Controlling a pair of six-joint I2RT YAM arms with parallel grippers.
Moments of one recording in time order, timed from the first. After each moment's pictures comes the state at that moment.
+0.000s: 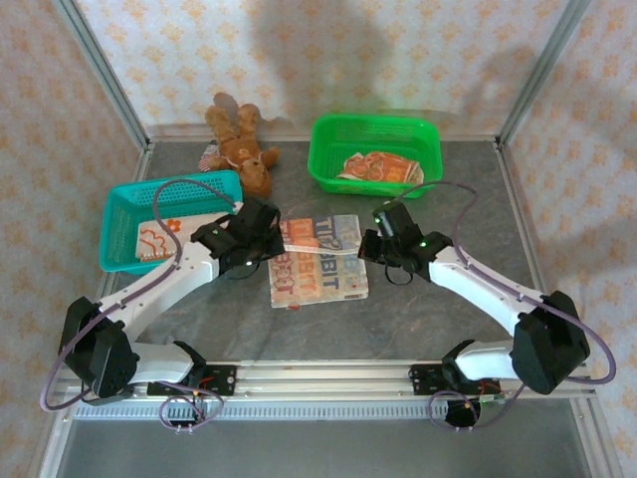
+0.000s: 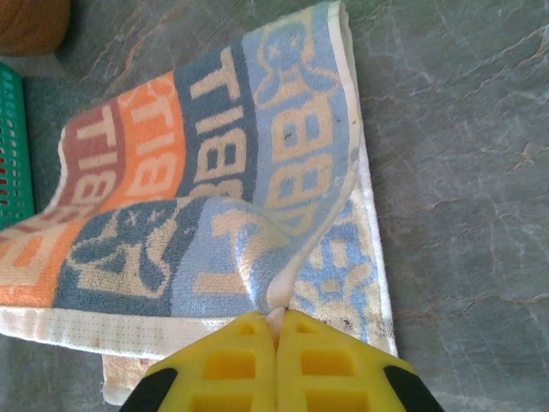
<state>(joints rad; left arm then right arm) -0.56 1.30 1.01 -0.69 -0.10 -0.84 0.61 1.30 0.88 -0.47 -0.04 0.76</state>
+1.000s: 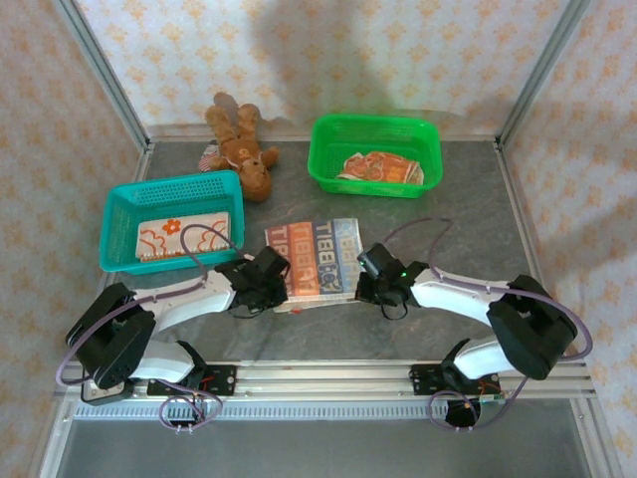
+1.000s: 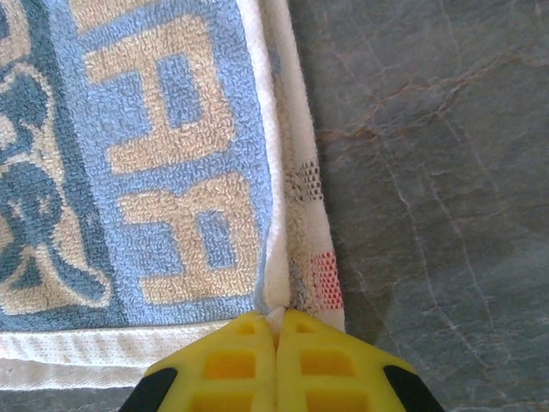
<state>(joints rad) -0.68 1.36 0.63 -0.46 -0.02 -1.02 0.74 1.39 0.62 -0.36 -0.02 0.88</state>
